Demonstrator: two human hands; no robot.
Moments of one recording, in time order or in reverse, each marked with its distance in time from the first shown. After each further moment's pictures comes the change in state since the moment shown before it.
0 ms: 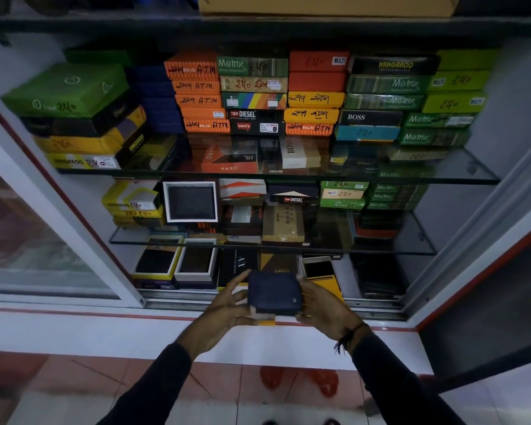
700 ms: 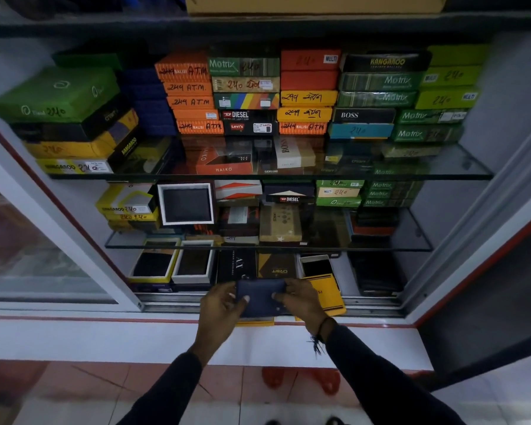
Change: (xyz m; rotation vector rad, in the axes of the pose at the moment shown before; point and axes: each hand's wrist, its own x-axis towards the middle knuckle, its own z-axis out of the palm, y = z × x) left_hand 0.015 -0.029 -0.004 0.761 0.555 0.361; right_hand 0.034 0.011 0.038 -0.750 0.374 -0.285
